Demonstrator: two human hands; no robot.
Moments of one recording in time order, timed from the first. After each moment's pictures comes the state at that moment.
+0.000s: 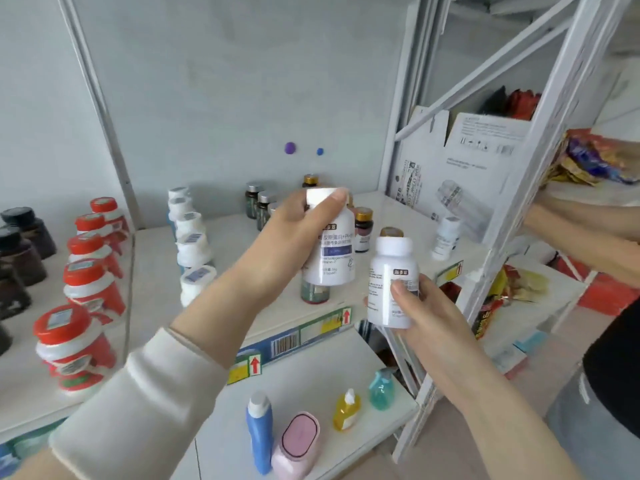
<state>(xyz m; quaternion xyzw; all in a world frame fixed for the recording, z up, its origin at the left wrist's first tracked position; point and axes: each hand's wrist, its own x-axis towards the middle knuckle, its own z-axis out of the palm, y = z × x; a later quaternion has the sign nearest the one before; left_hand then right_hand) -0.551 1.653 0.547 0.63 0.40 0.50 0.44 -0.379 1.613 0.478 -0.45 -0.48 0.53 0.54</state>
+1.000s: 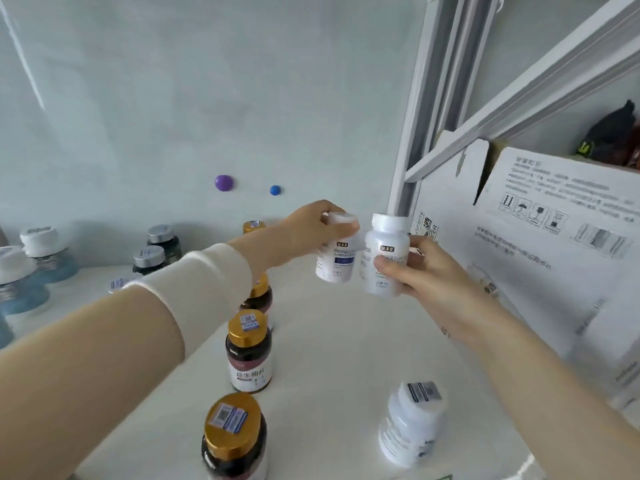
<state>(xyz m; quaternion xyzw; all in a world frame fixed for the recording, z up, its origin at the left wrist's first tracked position) -0.383 2.013 0.551 0.64 0.58 0.38 0.33 -0.195 1.997 0.524 -0.40 -0.63 0.51 0.43</state>
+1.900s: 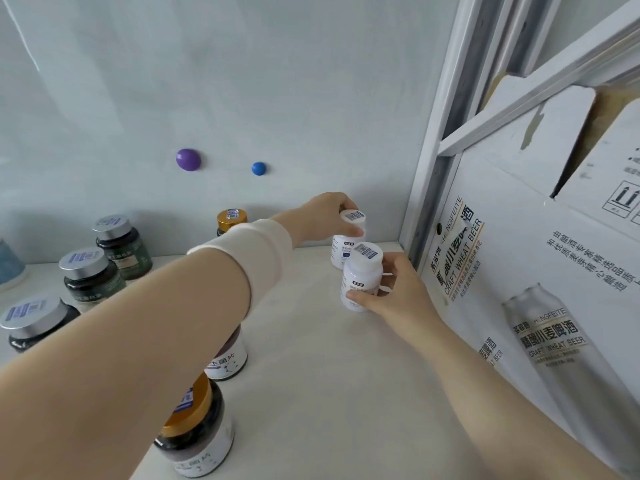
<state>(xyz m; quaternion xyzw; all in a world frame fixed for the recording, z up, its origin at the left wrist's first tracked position) -0.395 2.164 0.502 0.66 0.65 0.27 0.25 -0.231 2.122 0.430 -0.44 -0.69 0.42 0.39</state>
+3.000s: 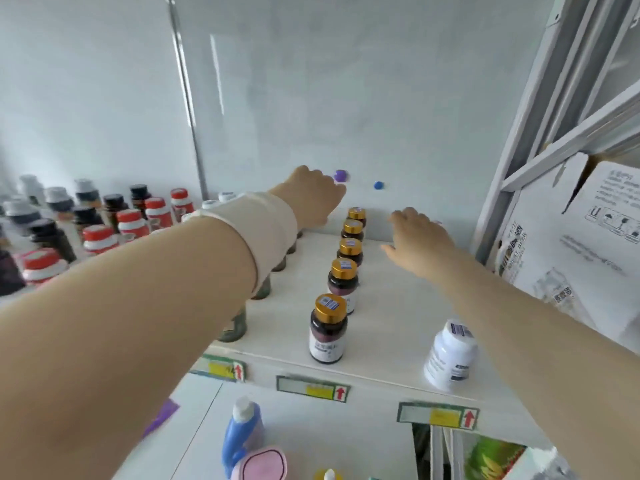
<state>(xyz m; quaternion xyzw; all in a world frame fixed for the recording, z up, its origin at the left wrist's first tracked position) -0.425 1.874 0.597 0.60 0.73 -0.16 -0.29 -0.270 1.956 0.549 -0.38 -0.91 -0.09 0.12</state>
